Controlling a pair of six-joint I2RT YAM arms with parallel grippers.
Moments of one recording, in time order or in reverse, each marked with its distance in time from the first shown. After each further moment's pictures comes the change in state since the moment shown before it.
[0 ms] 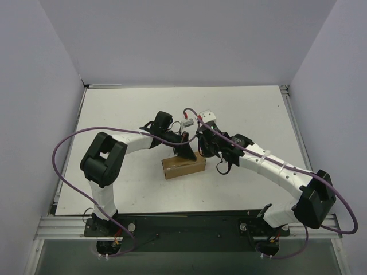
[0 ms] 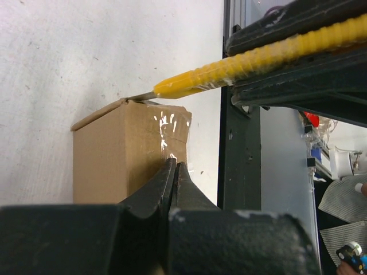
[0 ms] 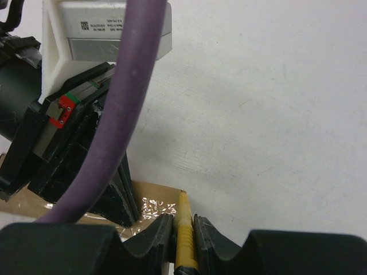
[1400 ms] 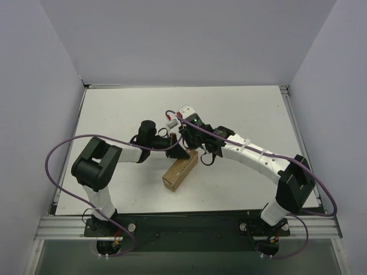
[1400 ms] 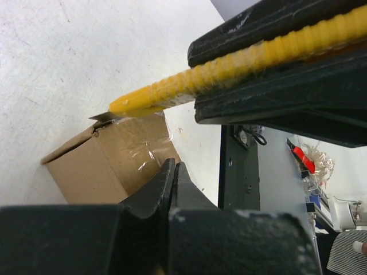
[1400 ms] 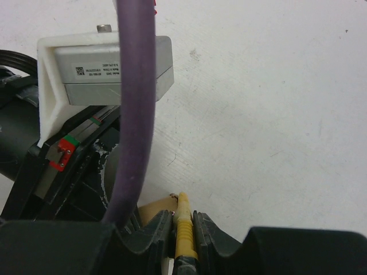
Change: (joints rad) left arm 0.072 -0.103 -0.349 0.655 -0.053 -0.391; right arm 0.029 0.216 0.191 0.056 -0.044 -0.159
